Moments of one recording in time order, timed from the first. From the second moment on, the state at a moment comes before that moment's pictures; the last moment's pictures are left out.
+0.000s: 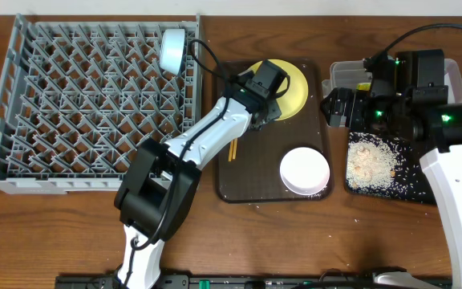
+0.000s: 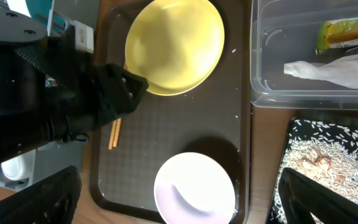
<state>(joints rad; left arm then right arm) -0.60 2.08 1.57 -0.59 -0.07 -0.98 0.10 1.39 1.40 -0.99 -0.29 0.24</state>
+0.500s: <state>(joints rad) -0.61 2.10 1.57 -0.57 -0.14 -1.04 0.10 1.39 1.40 -0.99 -0.29 0.24</state>
